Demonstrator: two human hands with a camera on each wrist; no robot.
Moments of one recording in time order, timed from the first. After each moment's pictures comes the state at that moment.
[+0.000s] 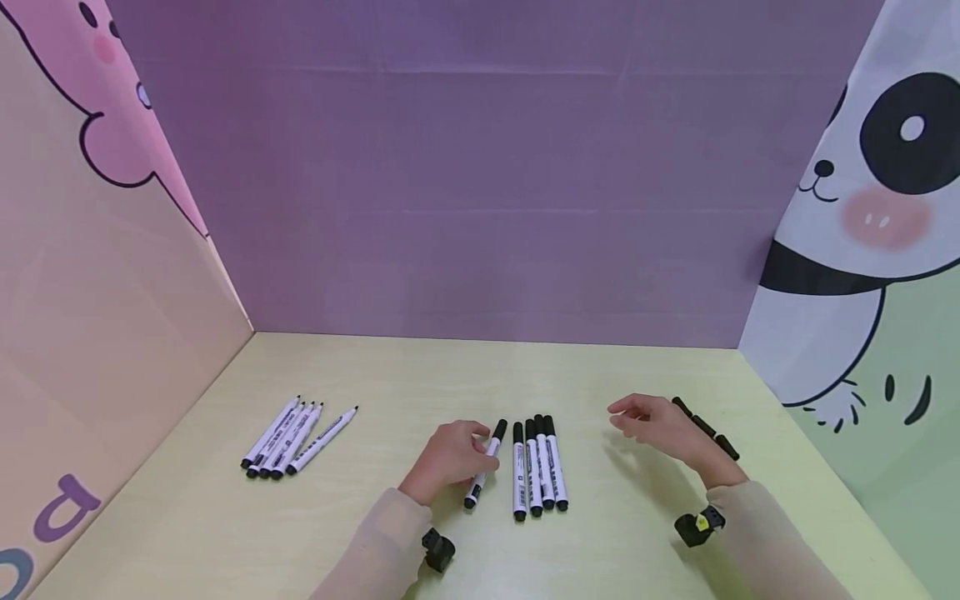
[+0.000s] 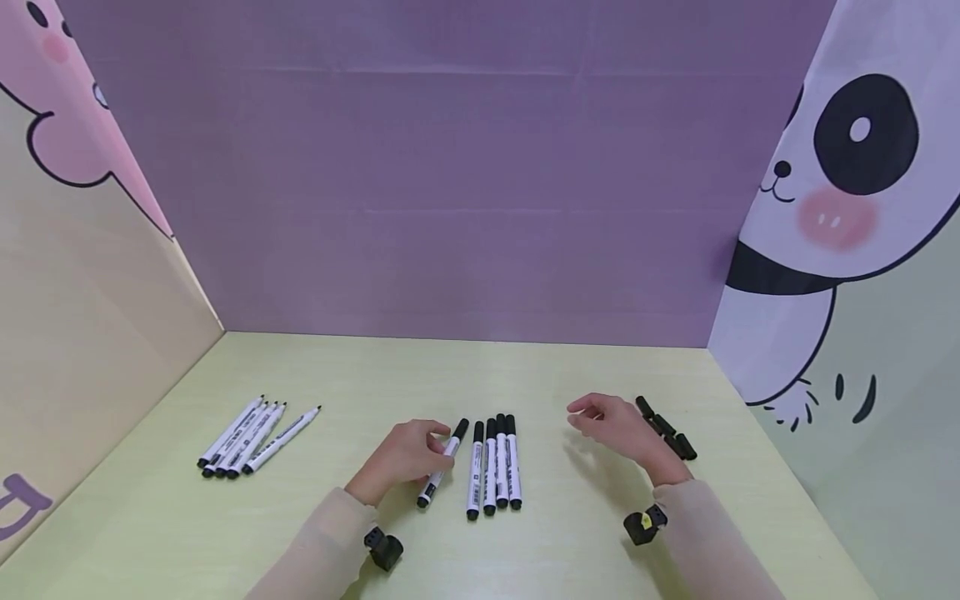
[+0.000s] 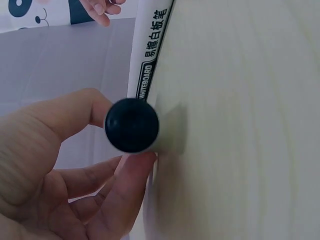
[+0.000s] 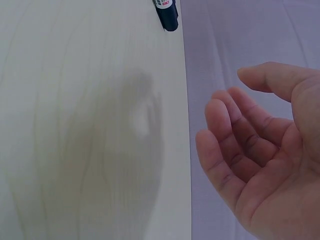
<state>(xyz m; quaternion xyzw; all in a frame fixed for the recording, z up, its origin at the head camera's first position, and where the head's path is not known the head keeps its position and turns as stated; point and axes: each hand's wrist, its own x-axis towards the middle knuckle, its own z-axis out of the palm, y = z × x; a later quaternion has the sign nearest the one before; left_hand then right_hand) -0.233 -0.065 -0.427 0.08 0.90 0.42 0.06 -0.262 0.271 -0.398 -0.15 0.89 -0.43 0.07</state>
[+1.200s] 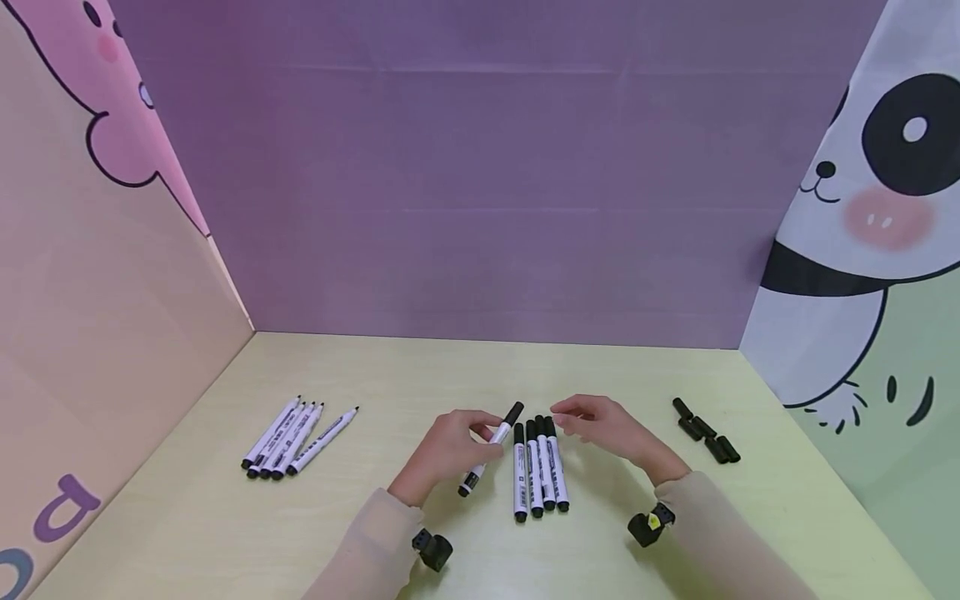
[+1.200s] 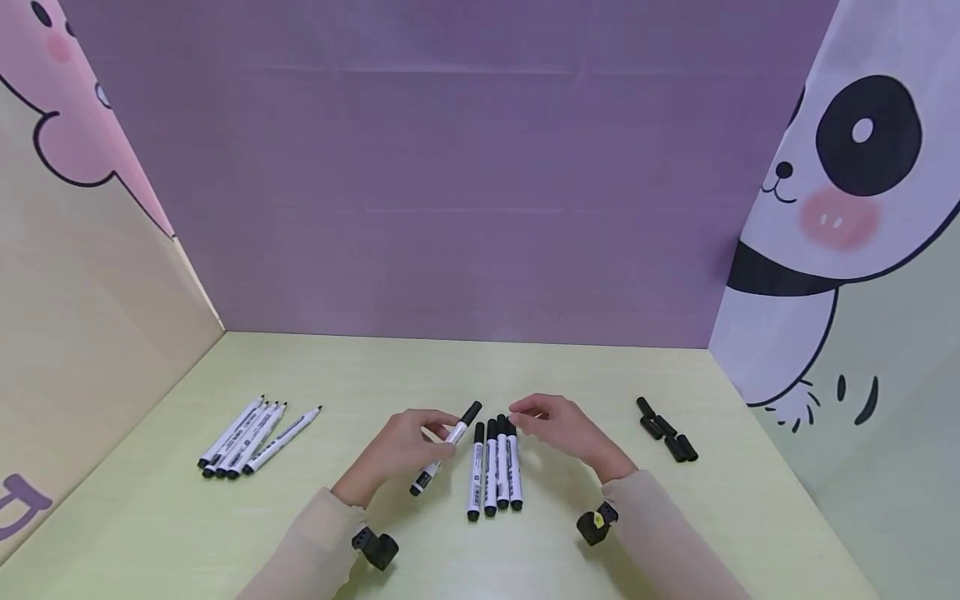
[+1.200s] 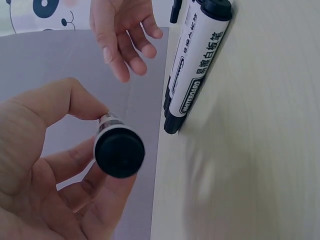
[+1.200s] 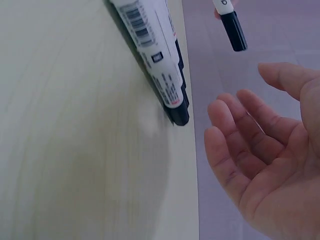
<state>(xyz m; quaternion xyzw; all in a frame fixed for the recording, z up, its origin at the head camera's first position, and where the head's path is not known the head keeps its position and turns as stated) -0.229 -0.069 -0.407 0.13 0.88 0.46 0.02 -0.268 0.201 -0.403 -0.20 0.86 -0.46 0.10</state>
